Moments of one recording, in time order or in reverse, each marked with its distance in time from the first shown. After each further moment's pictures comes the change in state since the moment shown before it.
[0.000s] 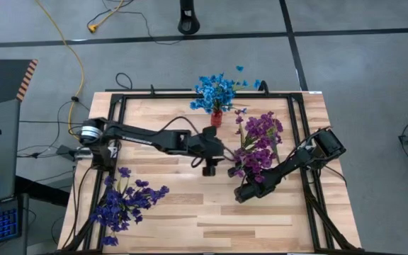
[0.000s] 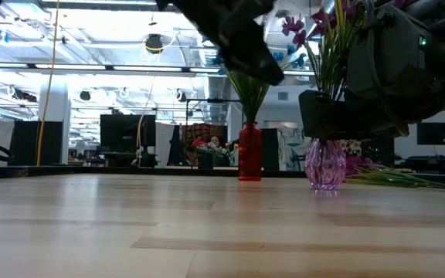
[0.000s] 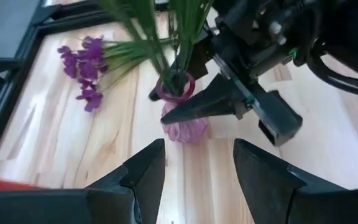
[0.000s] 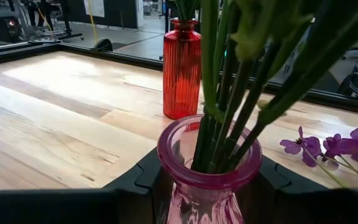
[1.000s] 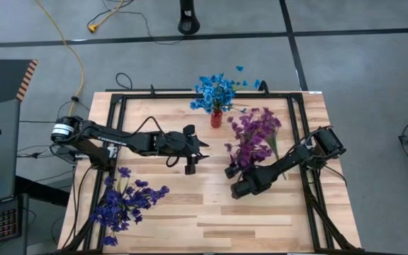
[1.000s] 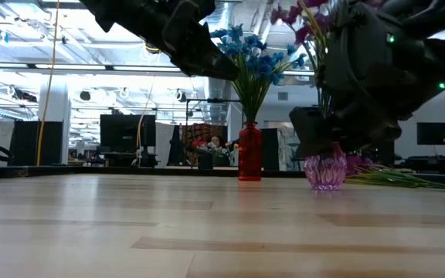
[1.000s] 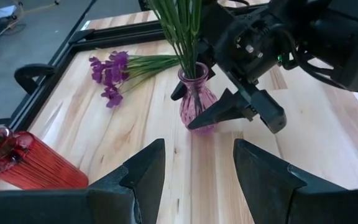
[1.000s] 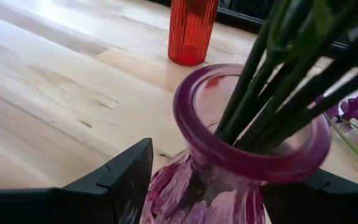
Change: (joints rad) left arm 0.002 -0.296 -0.472 0.384 -0.007 -0.023; right arm -0.045 -0.003 0.073 -0.121 -0.295 -0.051
